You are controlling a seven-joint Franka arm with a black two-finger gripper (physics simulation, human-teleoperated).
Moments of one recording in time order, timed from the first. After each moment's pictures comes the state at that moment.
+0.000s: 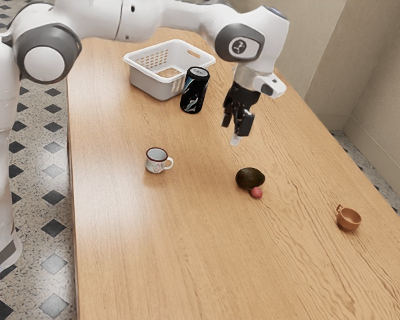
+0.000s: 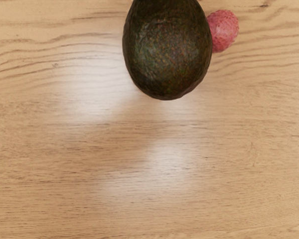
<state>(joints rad) 0.07 0.17 -0.05 -1.50 -0.05 1.59 0.09</state>
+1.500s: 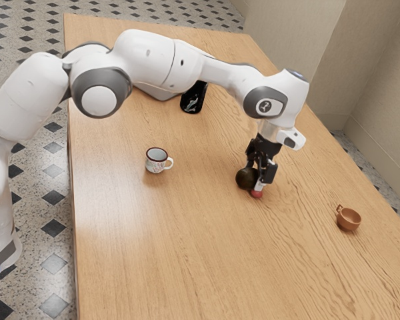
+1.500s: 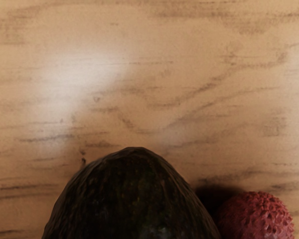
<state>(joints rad) 0.05 0.57 -0.08 -1.26 -0.07 1.73 0.05</state>
